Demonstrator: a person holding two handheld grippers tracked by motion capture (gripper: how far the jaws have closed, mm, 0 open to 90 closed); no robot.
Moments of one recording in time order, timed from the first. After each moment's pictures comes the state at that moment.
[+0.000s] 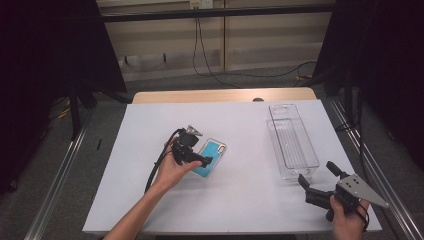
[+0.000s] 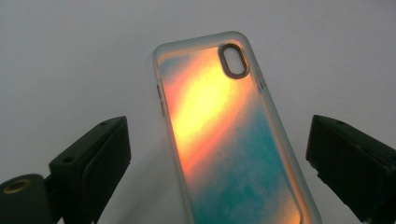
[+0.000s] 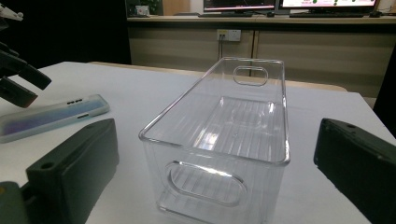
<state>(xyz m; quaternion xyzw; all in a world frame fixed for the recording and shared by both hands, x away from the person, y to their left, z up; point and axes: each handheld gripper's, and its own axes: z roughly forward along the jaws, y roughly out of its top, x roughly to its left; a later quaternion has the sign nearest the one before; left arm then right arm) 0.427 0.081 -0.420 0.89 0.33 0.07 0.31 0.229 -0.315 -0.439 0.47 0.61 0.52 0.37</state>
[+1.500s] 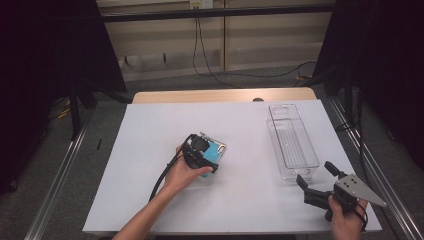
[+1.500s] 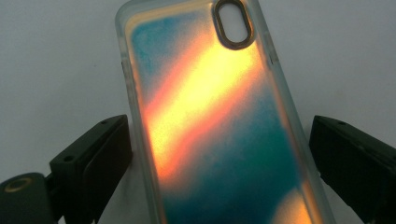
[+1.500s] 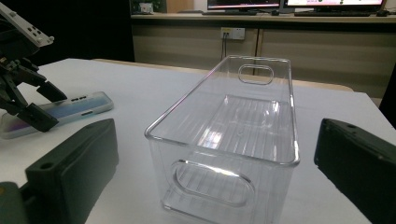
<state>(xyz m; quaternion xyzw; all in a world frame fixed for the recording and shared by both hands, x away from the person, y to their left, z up) 0.426 0.052 -0.446 0.91 0.33 0.08 0.24 0.231 -0.313 -0.439 0.47 0.61 0.52 0.37</state>
